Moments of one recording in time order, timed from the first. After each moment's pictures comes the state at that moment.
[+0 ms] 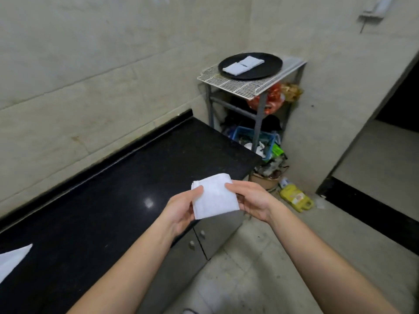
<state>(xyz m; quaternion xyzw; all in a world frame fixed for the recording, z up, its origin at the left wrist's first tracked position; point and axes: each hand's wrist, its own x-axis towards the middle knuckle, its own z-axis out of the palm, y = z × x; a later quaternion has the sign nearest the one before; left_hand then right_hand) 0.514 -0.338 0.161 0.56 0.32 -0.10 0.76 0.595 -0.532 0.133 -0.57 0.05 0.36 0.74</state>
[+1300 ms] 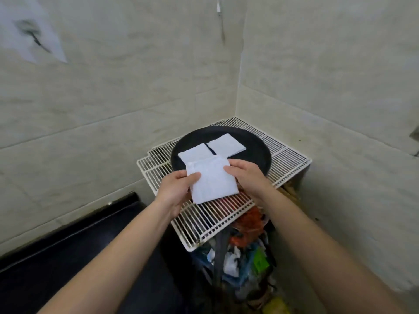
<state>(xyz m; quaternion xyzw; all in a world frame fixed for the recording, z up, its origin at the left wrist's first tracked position) 1.148 -0.427 0.232 0.60 0.30 0.06 0.74 1.236 -0.601 0.235 -0.75 -0.09 0.21 0.62</state>
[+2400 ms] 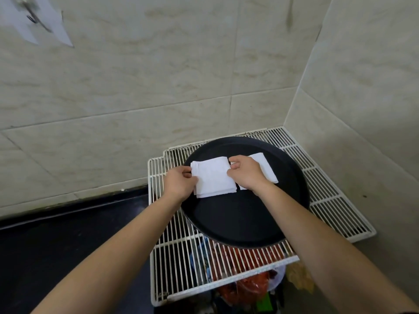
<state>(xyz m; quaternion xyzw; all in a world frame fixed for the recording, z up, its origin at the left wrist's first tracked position) 1.276 -0.376 0.185 0.72 0.46 0.16 0.50 1.420 -0.508 0.206 -0.85 -0.25 0.27 0.39</state>
